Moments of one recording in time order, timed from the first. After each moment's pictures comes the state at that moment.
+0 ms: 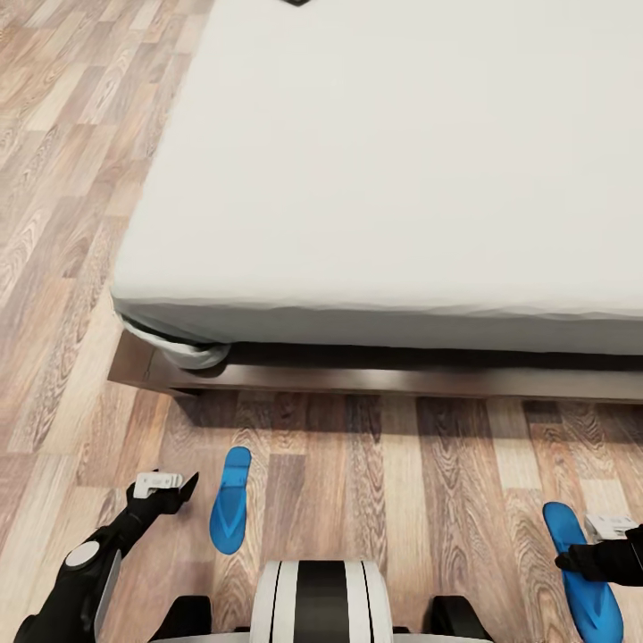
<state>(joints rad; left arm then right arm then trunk) -0.37 0.05 0.46 -0.98 -0.22 -0.05 -0.49 -0.40 -0.39 -0.46 -0.98 0.59 0.84 0.75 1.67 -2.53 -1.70</state>
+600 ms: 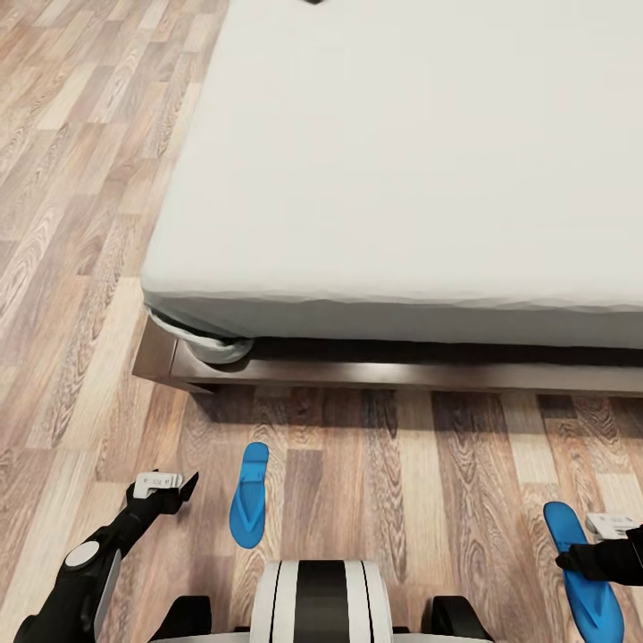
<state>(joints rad) -0.37 0.05 0.46 -0.98 -0.22 -0.05 -0.49 -0.40 -0.39 -0.46 -0.98 0.59 0.83 0.75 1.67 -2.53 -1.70</state>
